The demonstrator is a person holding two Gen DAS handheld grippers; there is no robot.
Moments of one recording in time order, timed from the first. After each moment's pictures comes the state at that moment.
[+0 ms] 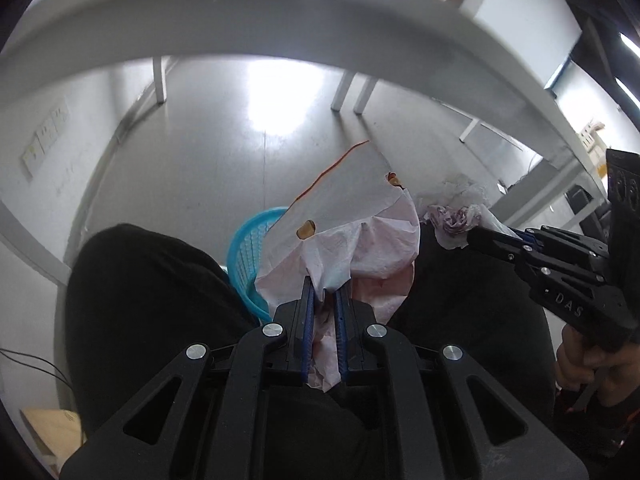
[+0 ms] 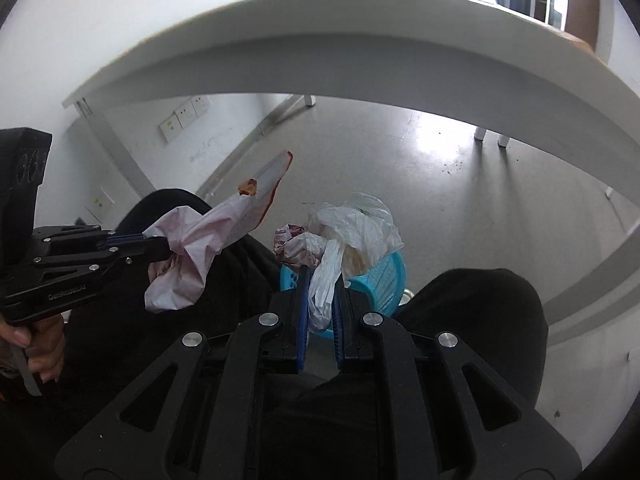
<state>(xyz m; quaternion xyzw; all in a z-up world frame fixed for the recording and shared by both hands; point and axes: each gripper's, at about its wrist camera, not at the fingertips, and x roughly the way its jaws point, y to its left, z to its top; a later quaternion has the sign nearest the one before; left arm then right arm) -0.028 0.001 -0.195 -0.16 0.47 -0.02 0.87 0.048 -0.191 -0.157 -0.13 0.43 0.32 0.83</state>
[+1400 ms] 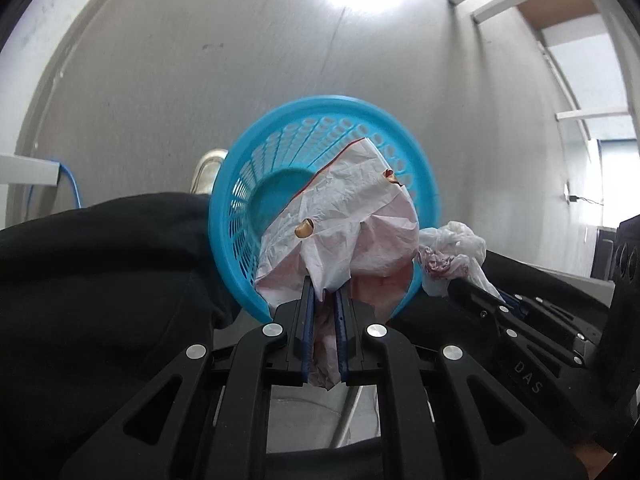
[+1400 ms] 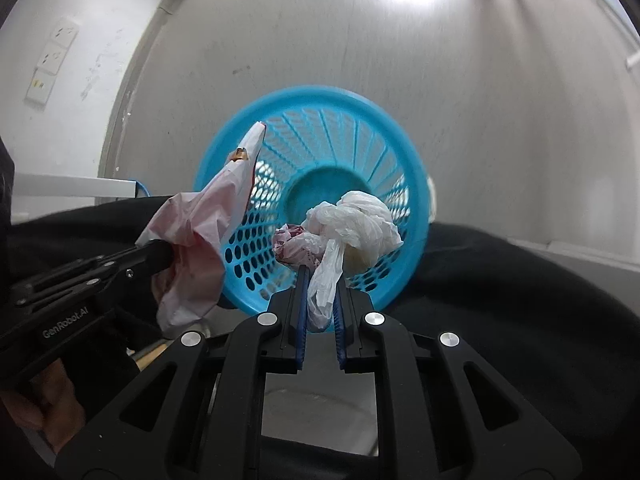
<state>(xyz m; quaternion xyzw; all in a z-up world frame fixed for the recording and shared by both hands) 0.143 0.042 -0.403 -0.30 0.67 0.06 0.67 0.235 -0.129 -0.408 -0.09 0.71 0.19 0.68</state>
